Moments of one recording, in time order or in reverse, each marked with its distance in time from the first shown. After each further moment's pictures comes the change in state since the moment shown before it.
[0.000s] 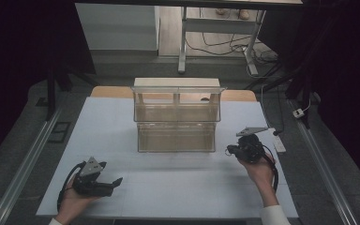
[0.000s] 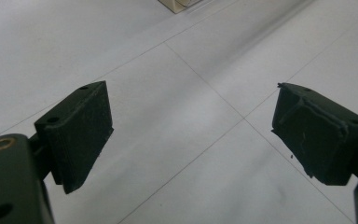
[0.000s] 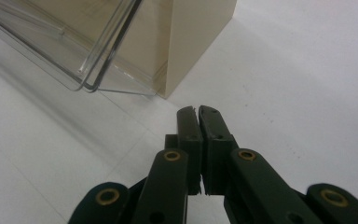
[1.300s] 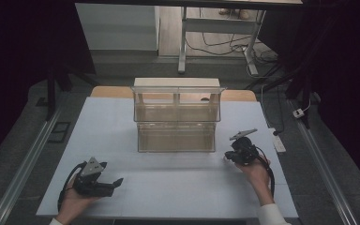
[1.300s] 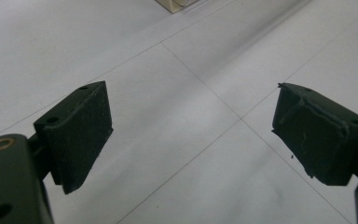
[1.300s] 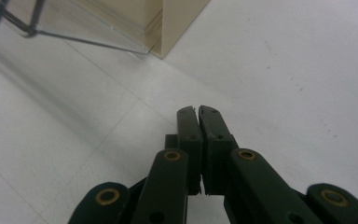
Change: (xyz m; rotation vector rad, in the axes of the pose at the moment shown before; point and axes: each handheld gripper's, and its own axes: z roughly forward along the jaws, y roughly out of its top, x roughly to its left) left arm -0.001 0.000 0.001 0.001 -0.003 0.001; right arm -0.002 -0.010 0.031 0.144 0.002 -0.005
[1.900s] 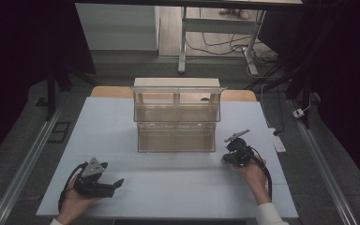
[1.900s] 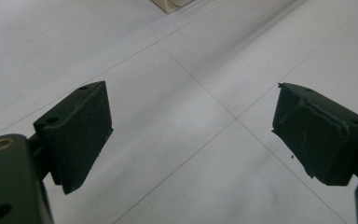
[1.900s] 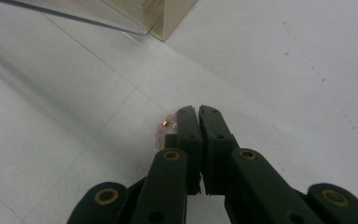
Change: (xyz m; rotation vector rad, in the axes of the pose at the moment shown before) left arm -0.002 0.000 0.000 0.001 -0.004 0.008; right arm 0.005 0.002 0.017 0.083 -0.020 -0.020
